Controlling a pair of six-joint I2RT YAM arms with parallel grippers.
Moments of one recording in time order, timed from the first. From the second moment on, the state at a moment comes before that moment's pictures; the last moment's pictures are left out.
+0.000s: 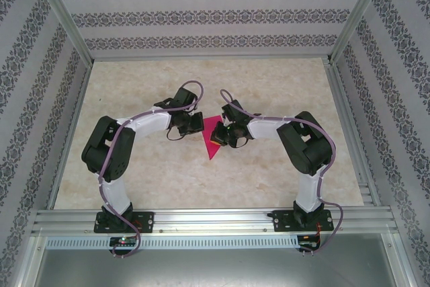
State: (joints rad) left arm -0.51 1.84 1.17 -0.40 0.32 -0.71; right arm 0.60 1.92 1.05 -0.16 -0.45 0.91
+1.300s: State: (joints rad) left arm -0.58 1.91 1.15 -0.39 0.31 -0.72; right arm 0.59 1.92 1.03 -0.12 -0.46 0.92
